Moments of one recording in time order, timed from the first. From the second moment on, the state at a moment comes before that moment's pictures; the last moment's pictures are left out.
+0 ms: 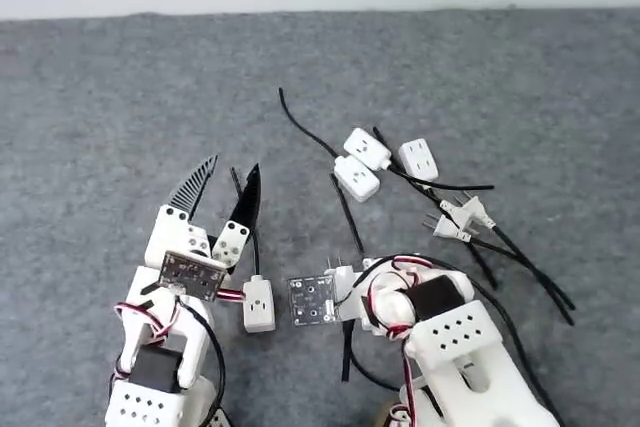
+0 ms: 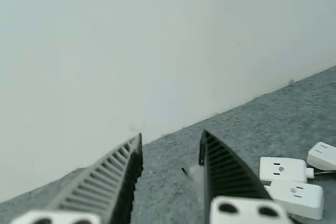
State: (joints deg) left arm 9.2 -94.3 95.8 10.9 -9.0; right arm -24.6 -50.8 69.3 61.5 76.4
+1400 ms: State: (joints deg) left arm 9.4 -94.3 95.8 10.9 -9.4; right arm -24.4 -52.0 71.5 66.8 79.8
